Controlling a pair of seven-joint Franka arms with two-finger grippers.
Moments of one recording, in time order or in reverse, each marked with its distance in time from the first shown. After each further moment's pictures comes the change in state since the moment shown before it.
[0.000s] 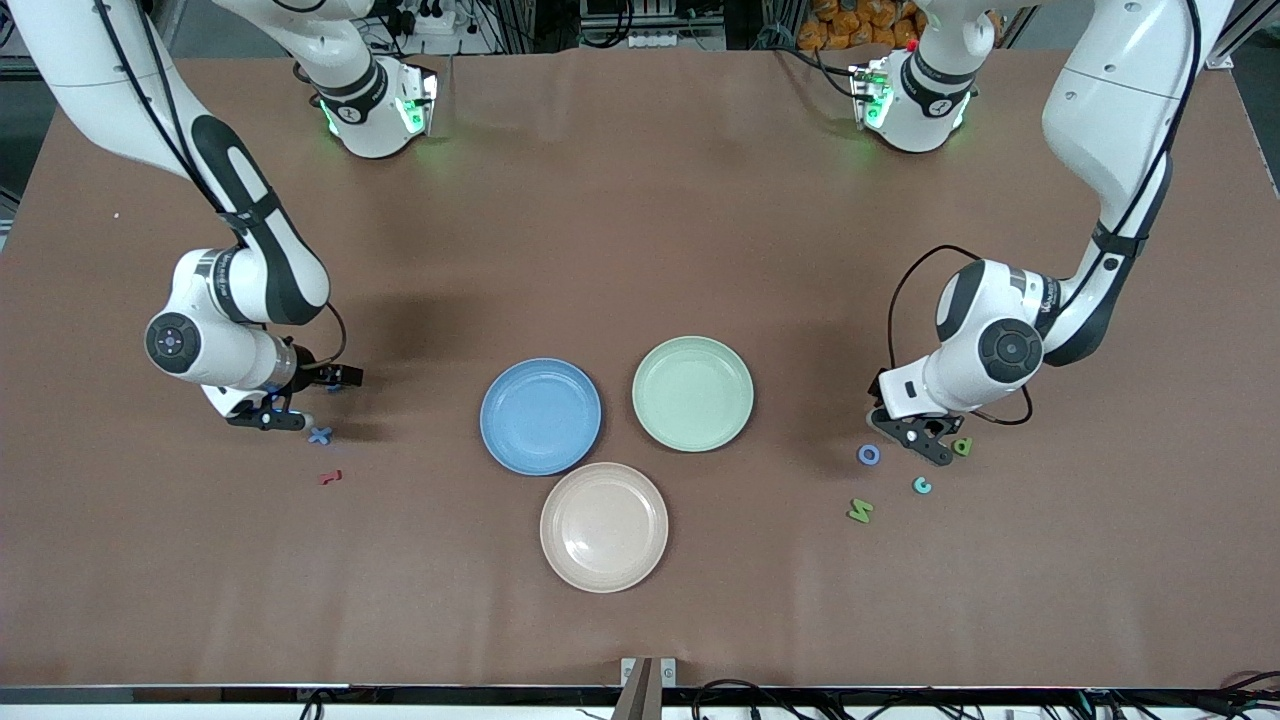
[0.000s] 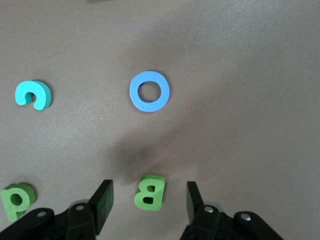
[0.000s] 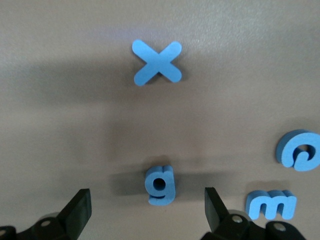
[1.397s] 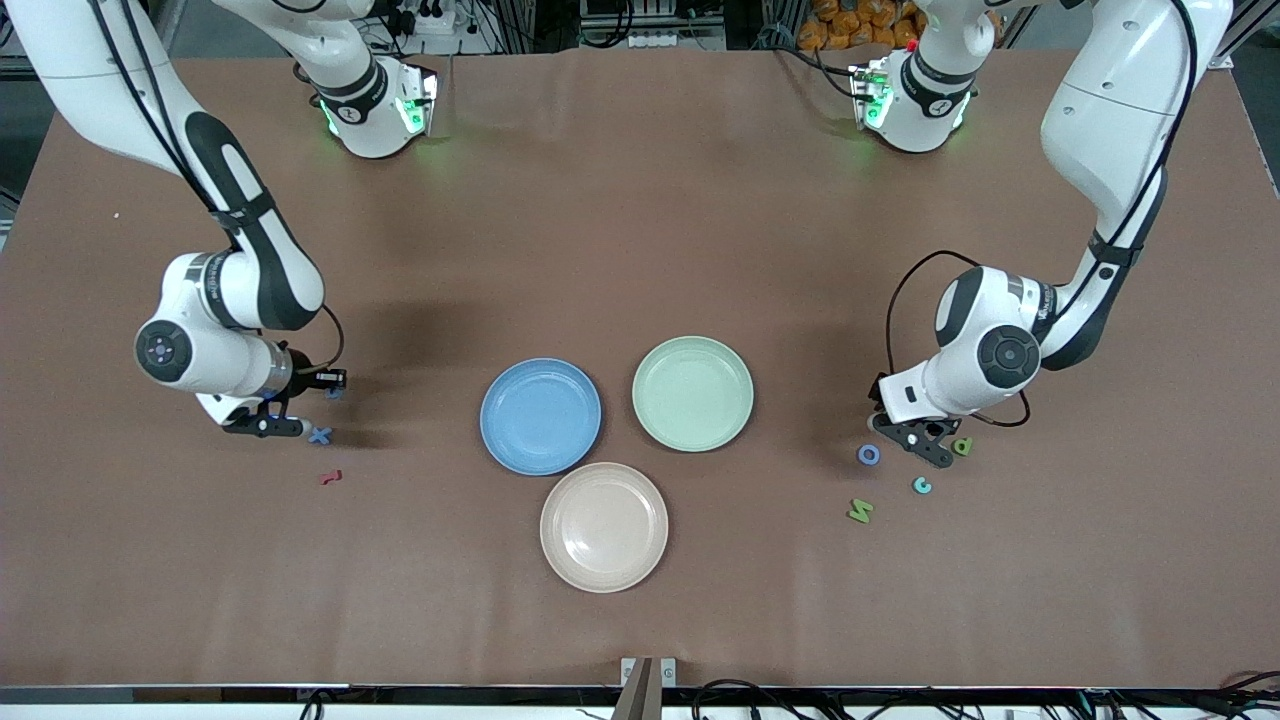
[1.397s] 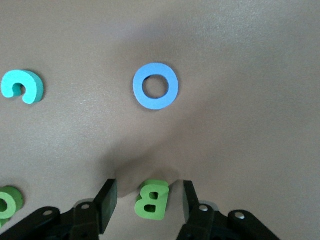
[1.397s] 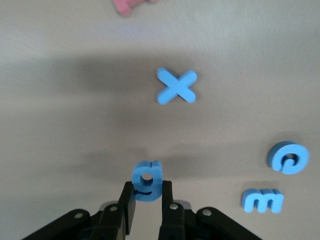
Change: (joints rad) left arm 0.010 0.034 0.003 0.000 0.002 0.027 -0.016; right arm 0.002 -0.005 0.016 0.096 0.001 -0.124 -0.010
